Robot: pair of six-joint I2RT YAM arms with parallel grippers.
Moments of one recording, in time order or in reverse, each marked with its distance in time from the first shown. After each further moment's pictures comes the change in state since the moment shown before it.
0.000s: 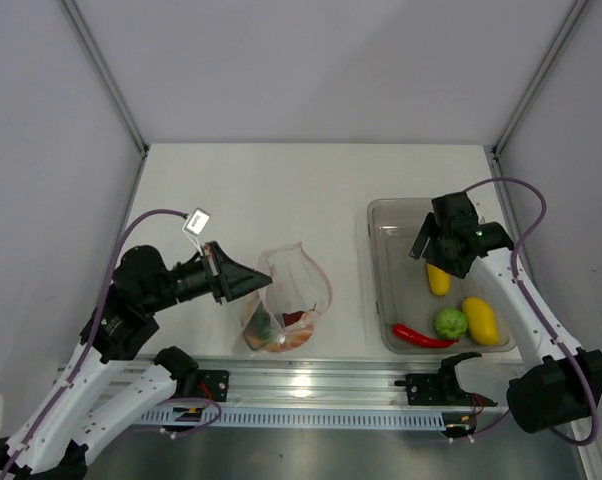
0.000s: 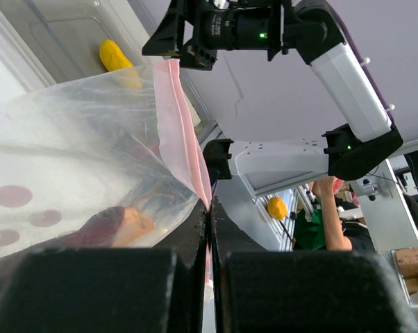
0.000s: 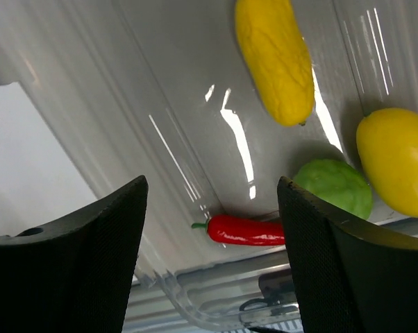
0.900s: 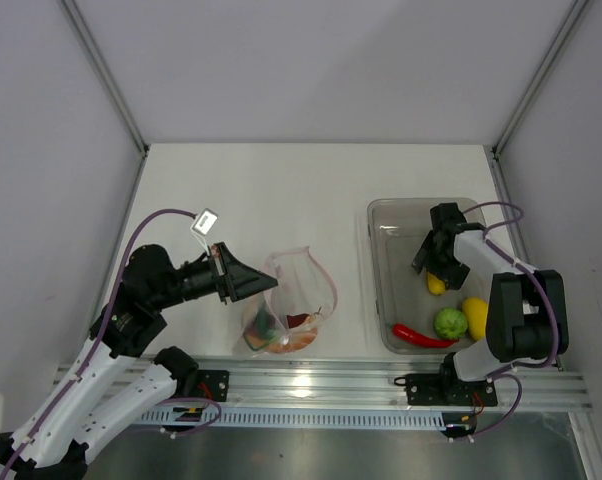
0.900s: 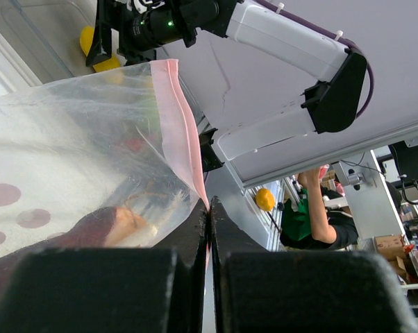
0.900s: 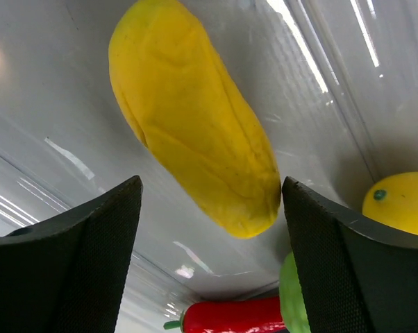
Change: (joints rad) left arm 0.000 0.016 -0.063 0.101 0.063 -0.041; right arm -0.181 0.353 -0.195 0.294 0.010 0.003
